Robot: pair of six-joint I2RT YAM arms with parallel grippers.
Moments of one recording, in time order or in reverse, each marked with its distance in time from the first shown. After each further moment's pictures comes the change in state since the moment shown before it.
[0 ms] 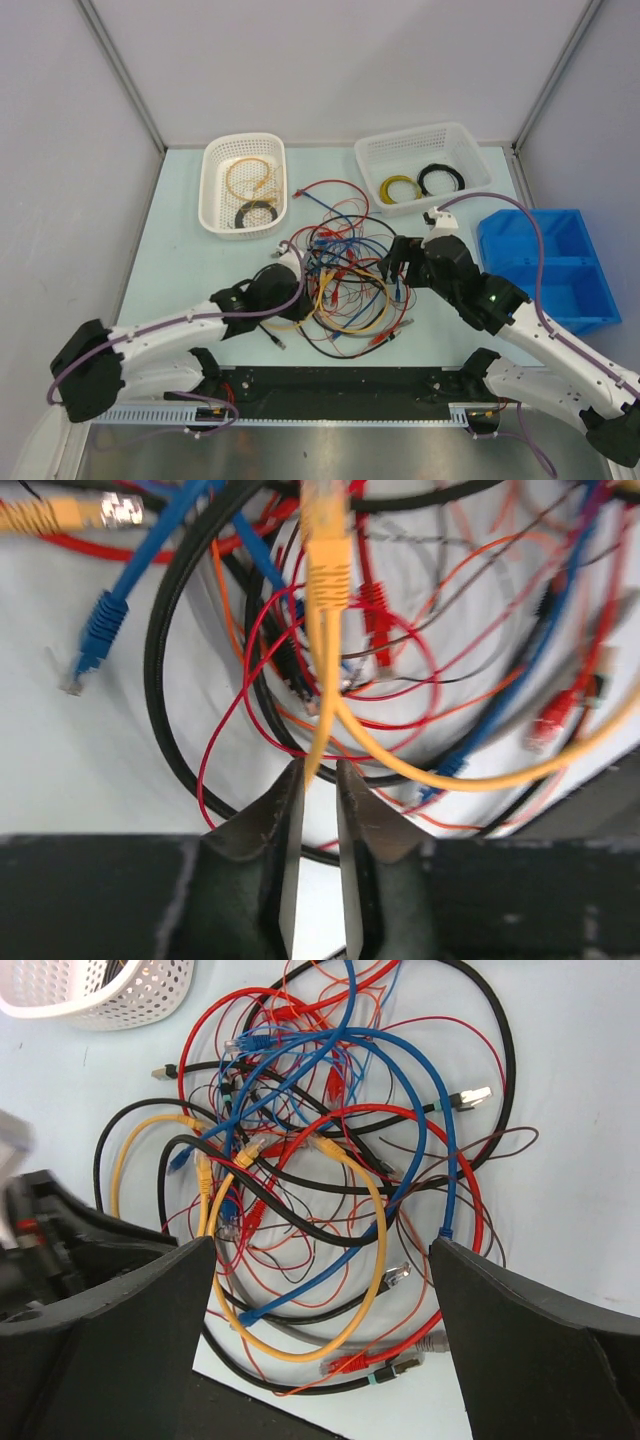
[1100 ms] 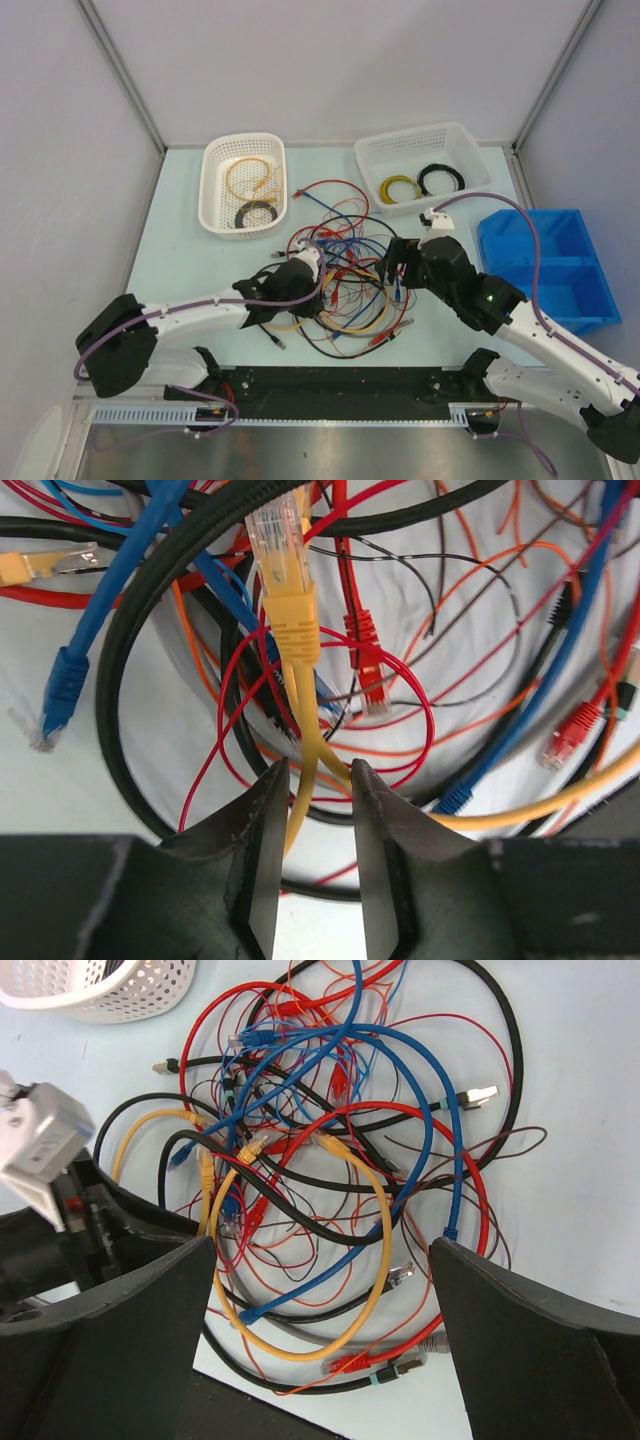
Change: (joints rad) left arm -0.002 0.115 0.089 -0.004 0.019 0.066; right arm 0.025 0.012 0.000 0.007 0.014 0.000
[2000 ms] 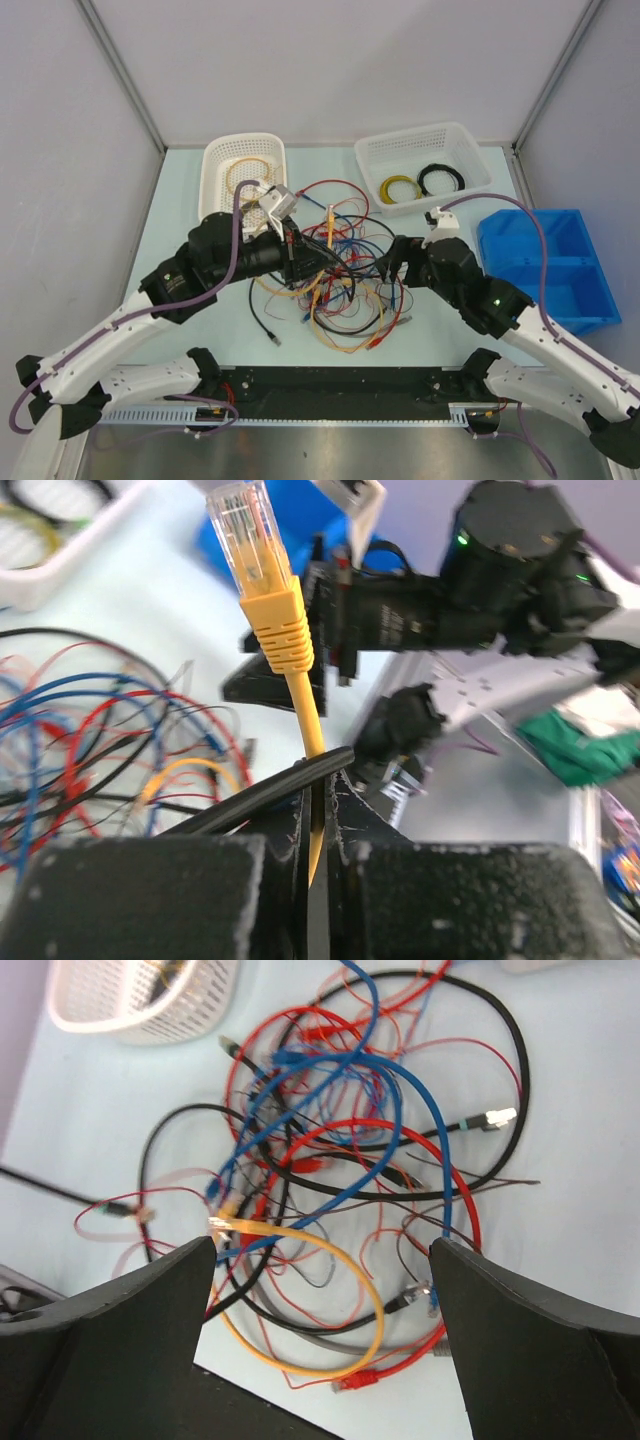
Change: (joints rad) left arm -0.002 -0.338 0.526 -0.219 0.310 0.084; right arm 0.001 -0.031 -0.001 0.029 -0.011 0.002
